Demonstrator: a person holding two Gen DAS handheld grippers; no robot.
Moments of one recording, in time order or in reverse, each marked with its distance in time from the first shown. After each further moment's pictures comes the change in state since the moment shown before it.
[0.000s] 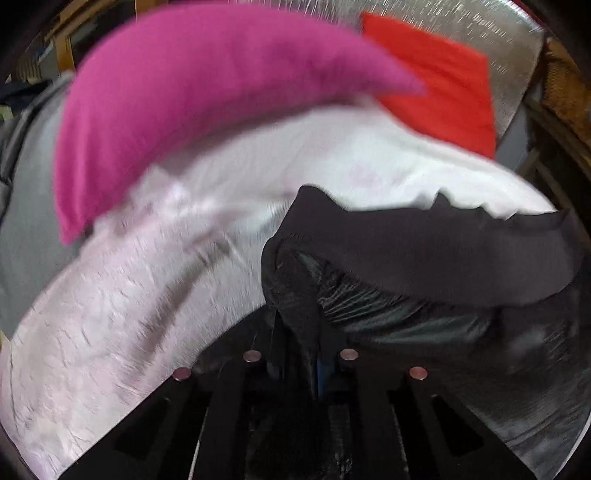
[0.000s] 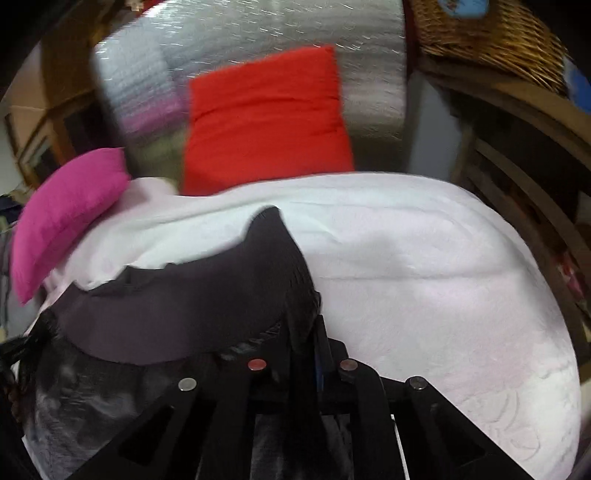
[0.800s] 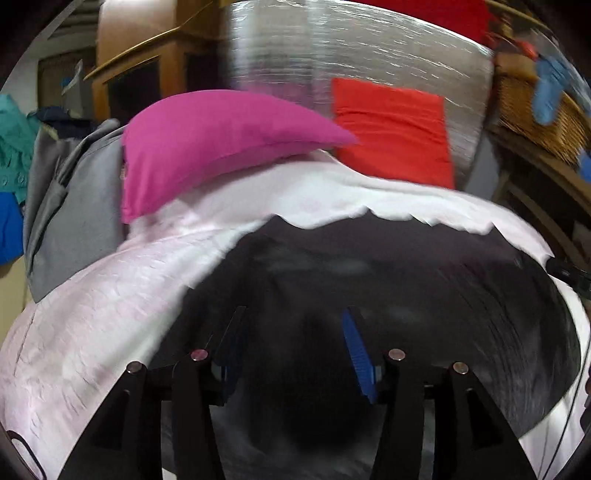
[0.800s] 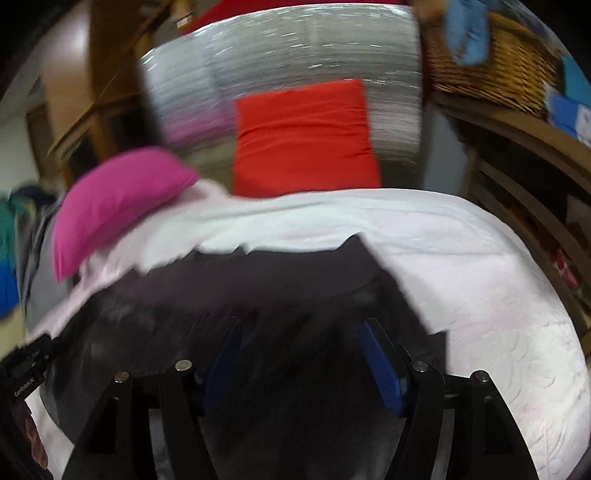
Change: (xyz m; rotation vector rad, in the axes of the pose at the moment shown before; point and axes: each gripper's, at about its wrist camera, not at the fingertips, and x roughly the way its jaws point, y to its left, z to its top) left arm -0.112 -0.069 -0.105 0.046 -0.304 0.015; right arm -0.071 0.087 -0.068 -0.093 -0.124 0.046
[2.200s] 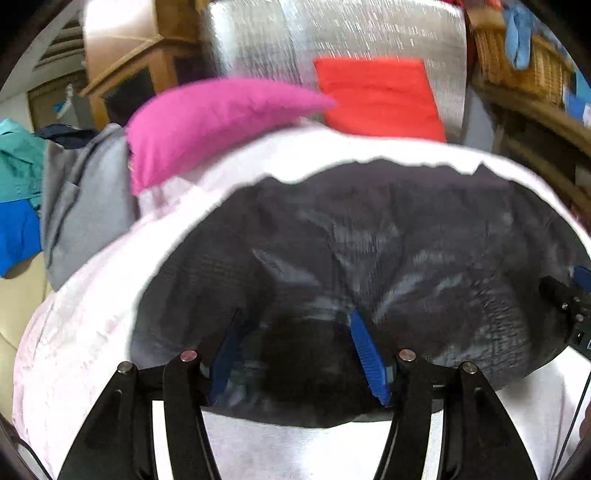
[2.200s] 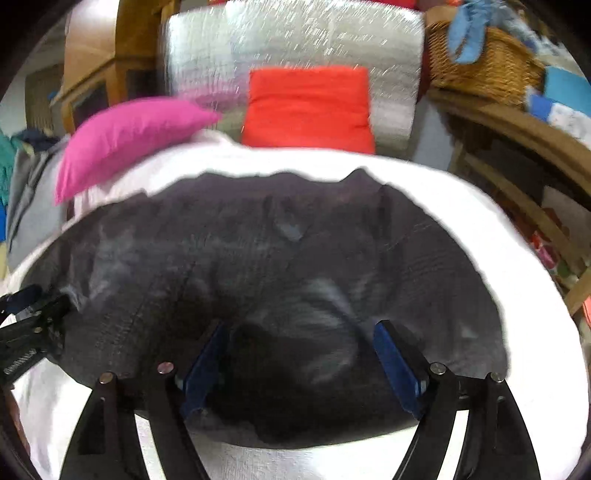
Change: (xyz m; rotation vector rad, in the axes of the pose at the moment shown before) left arm -0.025 -0.011 -0.054 0.080 0.002 0.098; right arm -0.038 0.044 -0.097 -0.035 -0.007 -0.117
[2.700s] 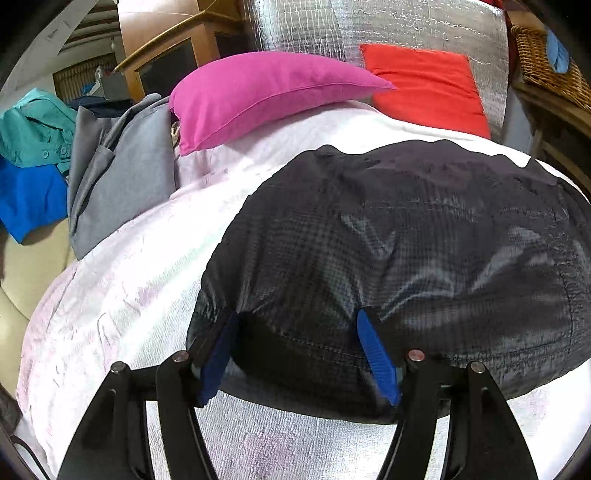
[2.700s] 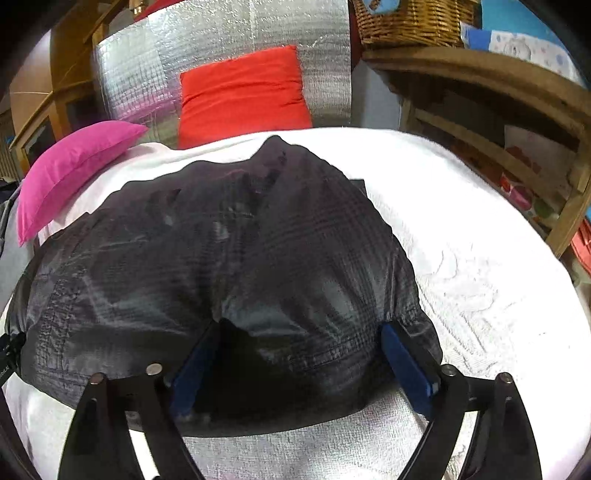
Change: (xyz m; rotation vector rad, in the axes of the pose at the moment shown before) left arm 0.028 0.044 -0.021 -0.067 0.076 0.102; right arm 0.023 -0.081 -0.017 0.183 0.096 -0.045
